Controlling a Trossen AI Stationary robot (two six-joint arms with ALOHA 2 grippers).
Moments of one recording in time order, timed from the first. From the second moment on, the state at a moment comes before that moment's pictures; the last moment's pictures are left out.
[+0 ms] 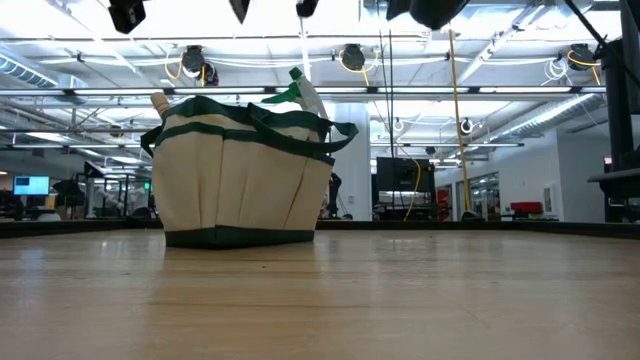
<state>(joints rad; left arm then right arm) 0.17 0.63 0.93 -0.56 0.13 -0.42 0.05 1.83 1.25 1.01 0.08 0.05</state>
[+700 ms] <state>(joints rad) -0.36 0.61 0.62 -0.22 -0.33 -0.53 0.00 1.93 1.25 0.98 0.13 0.02</state>
